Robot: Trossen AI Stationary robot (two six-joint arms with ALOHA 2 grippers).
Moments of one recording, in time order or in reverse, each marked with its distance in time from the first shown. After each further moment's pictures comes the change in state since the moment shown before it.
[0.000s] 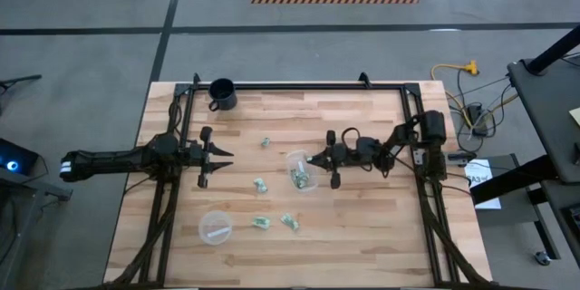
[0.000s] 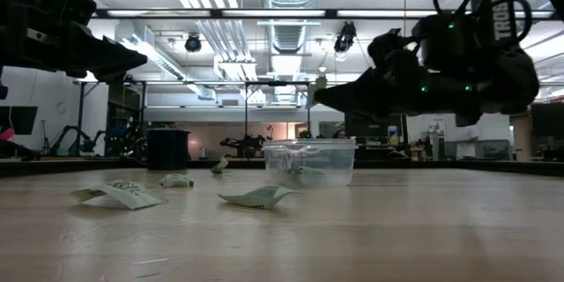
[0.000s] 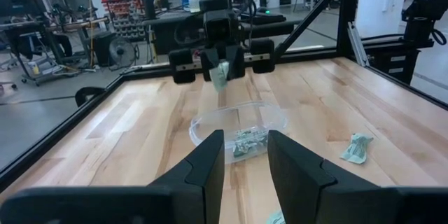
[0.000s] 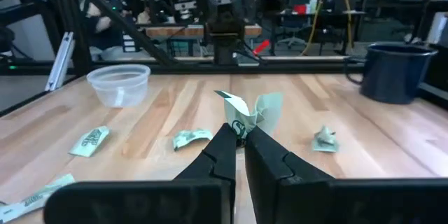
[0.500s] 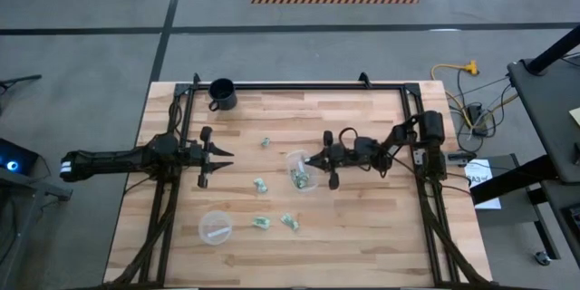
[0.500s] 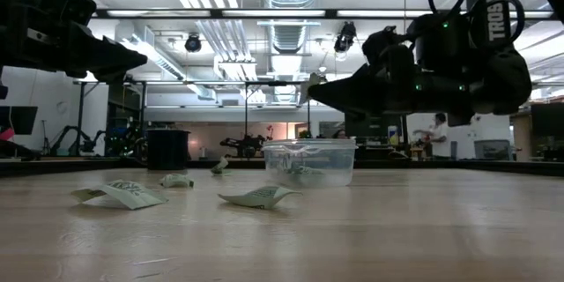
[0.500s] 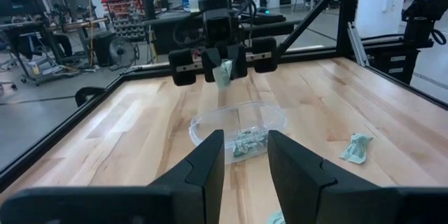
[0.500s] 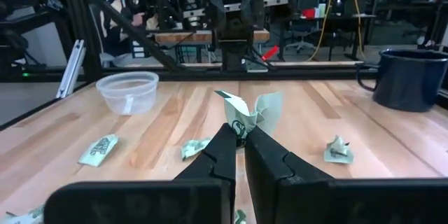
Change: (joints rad) left arm 0.000 0.000 0.000 0.000 0.000 0.000; right arm 0.003 0.016 0.034 0.000 -0.031 0.017
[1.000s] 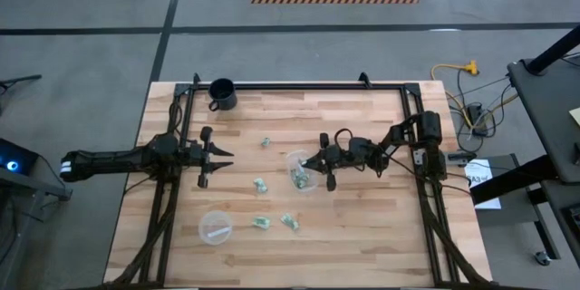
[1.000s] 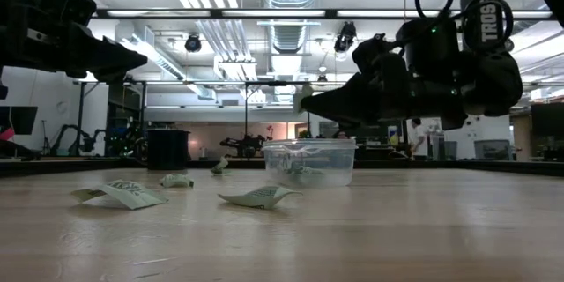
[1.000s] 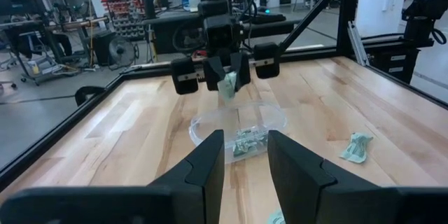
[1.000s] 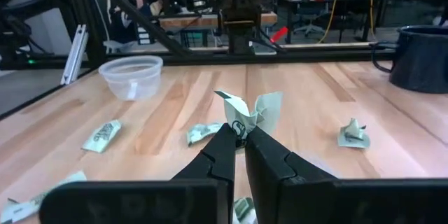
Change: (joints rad) left arm 0.000 0.000 0.000 -0.001 0.000 0.000; right arm 0.003 0.021 0.044 -0.078 -0.024 0.014
